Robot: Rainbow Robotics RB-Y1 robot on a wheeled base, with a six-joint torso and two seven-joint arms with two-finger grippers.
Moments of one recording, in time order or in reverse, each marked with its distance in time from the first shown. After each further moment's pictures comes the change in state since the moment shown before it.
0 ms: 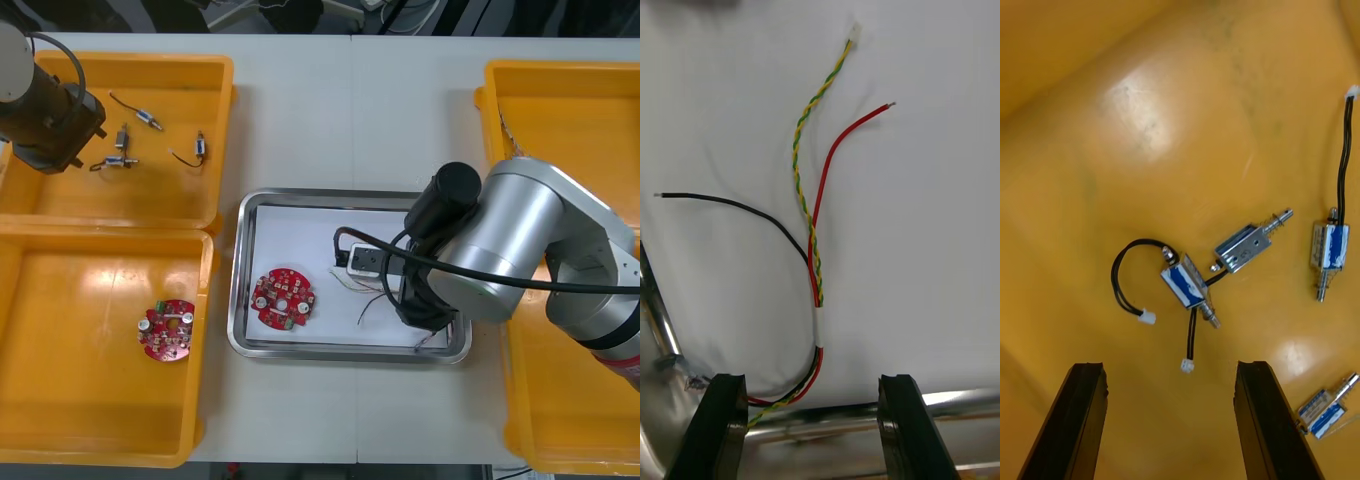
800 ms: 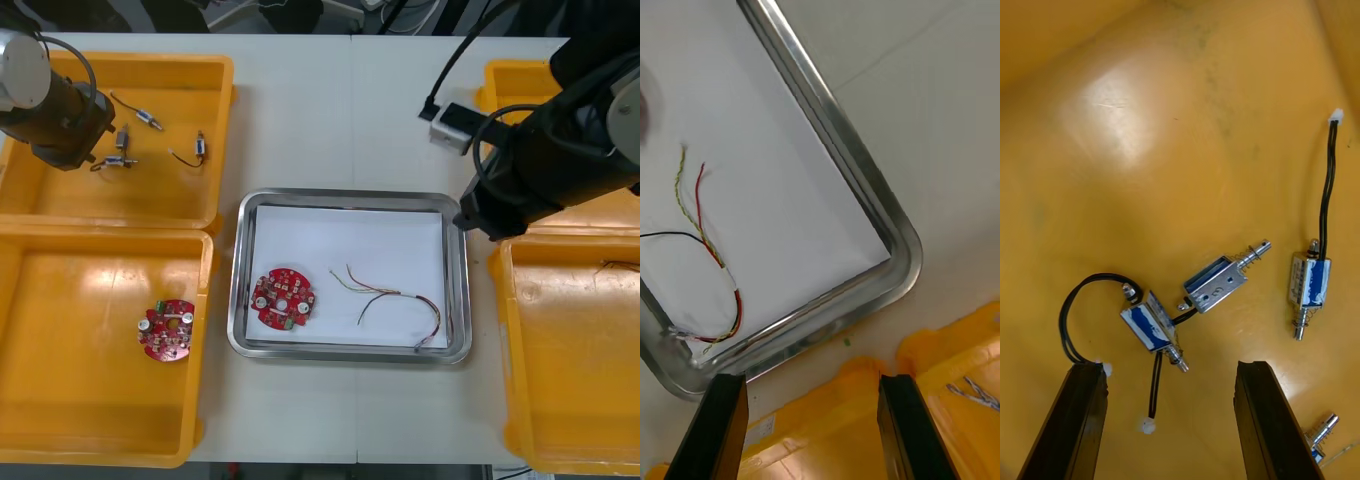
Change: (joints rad) right arm -0.102 -0.081 -0.472 -0.055 -0.344 0.175 -0.224; left arm -0.032 -0.031 -0.028 0.125 -0.012 -0.144 0.000
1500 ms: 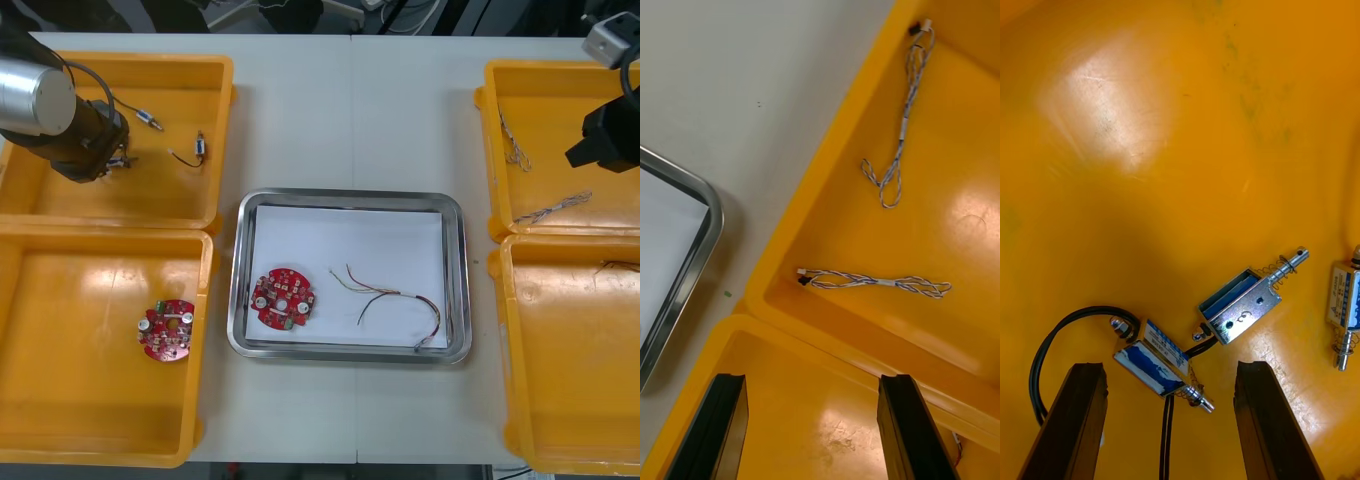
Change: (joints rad) right arm 0.000 -0.174 -0.255 0.180 -0.021 0.000 -0.152; left arm 0.000 -0.013 -0.086 0.095 0.000 -0.129 0.000
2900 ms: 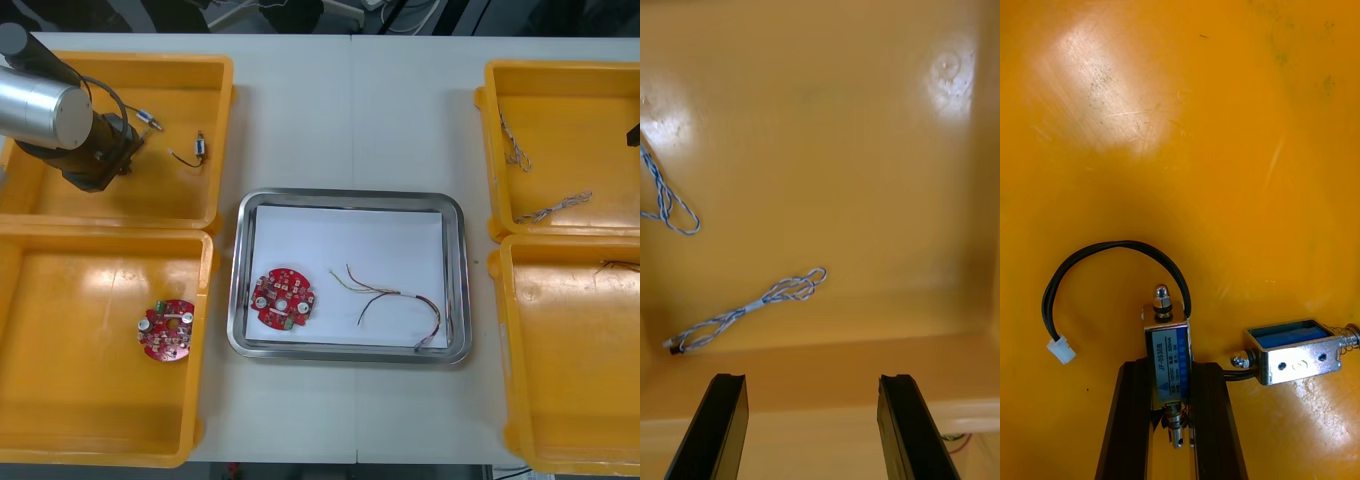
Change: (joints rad) right arm -0.173 0.033 -0.087 0.705 0.262 -0.179 -0.027; left arm -0.004 -0.009 -0.063 0.036 0.002 -0.040 0.000
